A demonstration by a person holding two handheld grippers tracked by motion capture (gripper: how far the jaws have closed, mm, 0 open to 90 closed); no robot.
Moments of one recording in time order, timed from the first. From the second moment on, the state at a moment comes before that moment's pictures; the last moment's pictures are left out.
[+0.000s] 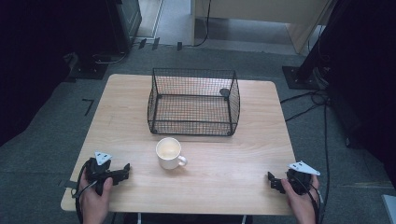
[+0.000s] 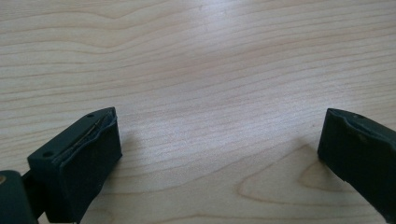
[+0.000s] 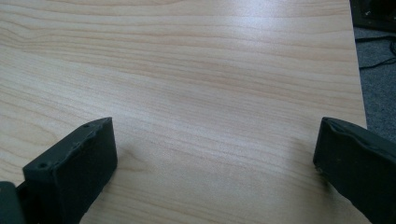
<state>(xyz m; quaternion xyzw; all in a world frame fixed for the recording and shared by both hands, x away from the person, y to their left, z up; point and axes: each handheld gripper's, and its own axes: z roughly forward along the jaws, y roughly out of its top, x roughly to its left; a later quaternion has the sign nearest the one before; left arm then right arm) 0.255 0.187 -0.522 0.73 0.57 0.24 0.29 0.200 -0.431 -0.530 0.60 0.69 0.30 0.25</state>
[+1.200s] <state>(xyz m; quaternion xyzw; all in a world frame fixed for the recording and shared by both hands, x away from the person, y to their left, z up) 0.255 0.186 -0.522 0.73 0.57 0.24 0.29 0.203 -0.370 -0.477 0.57 0.68 0.40 0.24</state>
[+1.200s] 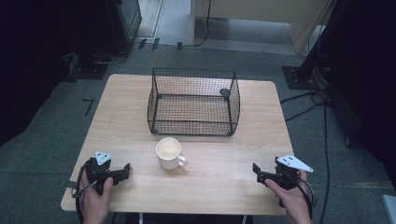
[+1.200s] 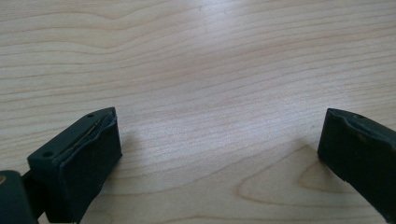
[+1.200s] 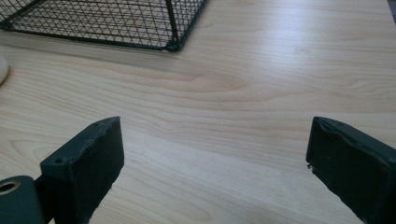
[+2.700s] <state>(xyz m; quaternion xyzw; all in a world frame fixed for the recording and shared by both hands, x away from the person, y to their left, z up) 0.255 0.186 -0.522 0.73 0.57 0.24 0.29 0.226 -0.259 -0.455 0.49 0.72 0.44 0.20</state>
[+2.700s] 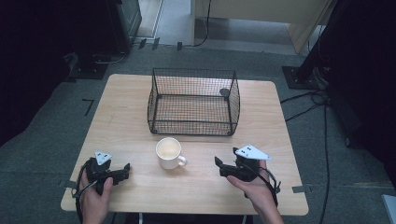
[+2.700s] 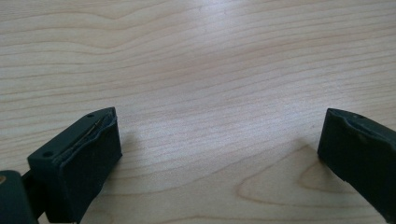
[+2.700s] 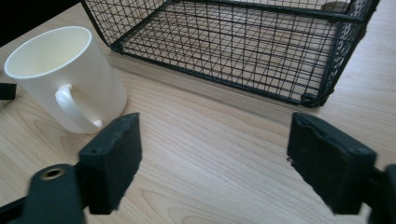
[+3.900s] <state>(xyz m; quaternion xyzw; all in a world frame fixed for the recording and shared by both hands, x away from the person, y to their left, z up) 0.255 0.186 -0.522 0.73 0.57 0.24 0.29 0.230 -0.199 -0.467 0.41 0.76 0.48 0.14</state>
